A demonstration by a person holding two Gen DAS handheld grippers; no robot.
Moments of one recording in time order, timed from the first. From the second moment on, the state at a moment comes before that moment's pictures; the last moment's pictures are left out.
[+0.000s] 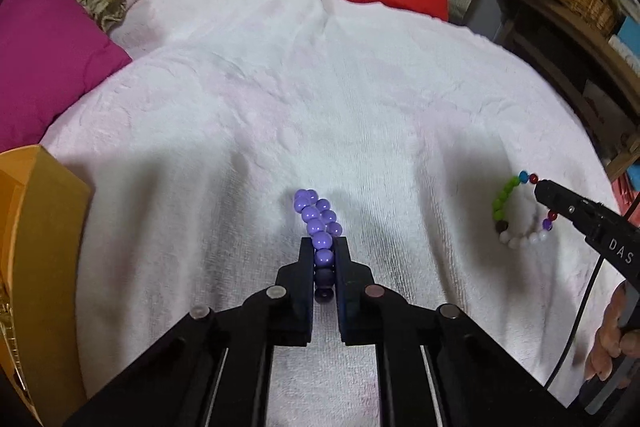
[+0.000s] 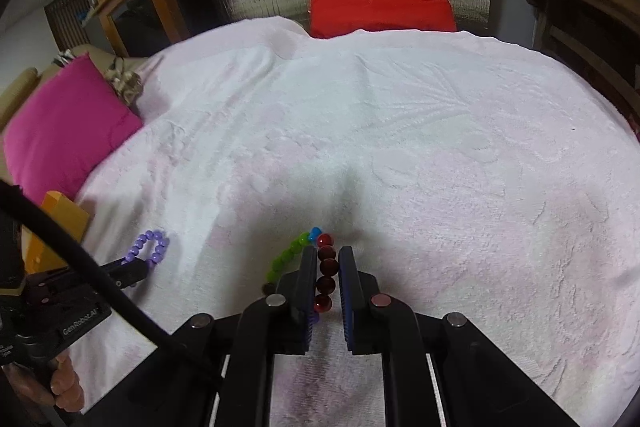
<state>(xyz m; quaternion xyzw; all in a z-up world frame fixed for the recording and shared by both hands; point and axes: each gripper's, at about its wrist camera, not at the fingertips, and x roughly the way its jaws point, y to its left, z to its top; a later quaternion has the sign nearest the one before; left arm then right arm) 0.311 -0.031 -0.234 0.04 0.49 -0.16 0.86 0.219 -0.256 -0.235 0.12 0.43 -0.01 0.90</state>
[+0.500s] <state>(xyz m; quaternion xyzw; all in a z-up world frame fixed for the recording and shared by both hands) 0.292 -0.019 -0.202 0.02 0.45 -0.15 0.88 0.199 -0.235 -0.196 0.16 0.34 0.07 0.92</state>
